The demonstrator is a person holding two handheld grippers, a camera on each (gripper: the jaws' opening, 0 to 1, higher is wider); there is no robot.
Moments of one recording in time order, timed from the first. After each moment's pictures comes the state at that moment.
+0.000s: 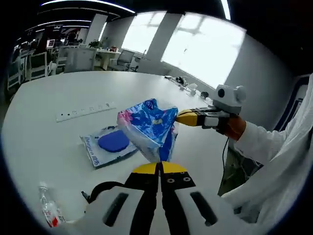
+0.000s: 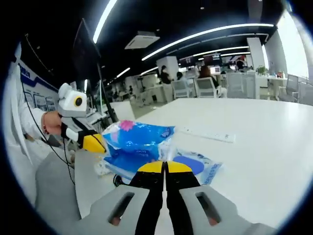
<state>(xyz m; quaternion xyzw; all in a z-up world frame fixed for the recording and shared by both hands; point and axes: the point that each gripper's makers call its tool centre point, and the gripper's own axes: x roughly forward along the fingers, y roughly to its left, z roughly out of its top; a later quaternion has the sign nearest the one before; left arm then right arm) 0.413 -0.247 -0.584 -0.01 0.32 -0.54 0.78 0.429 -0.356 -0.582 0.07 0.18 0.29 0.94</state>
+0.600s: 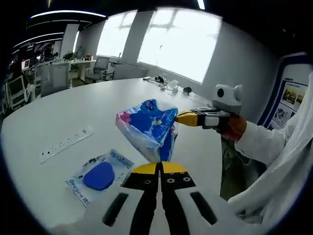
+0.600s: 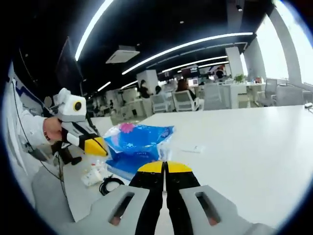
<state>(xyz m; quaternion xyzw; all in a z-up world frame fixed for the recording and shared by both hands) 0.432 -0.338 -0.559 0.03 0.29 -0.60 0.74 0.421 -0.449 -0.548 0.08 0.14 0.20 0.97</state>
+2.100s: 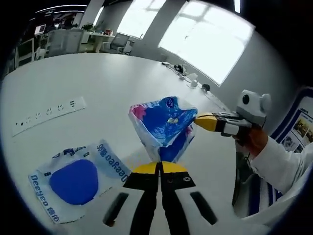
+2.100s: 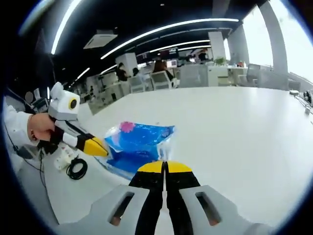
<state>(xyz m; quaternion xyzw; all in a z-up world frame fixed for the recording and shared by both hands) 0.481 -0.420 -0.671 -0.03 0.40 -0.53 0.75 0.456 -0.529 -0.648 0.08 0.24 0.12 0.96</state>
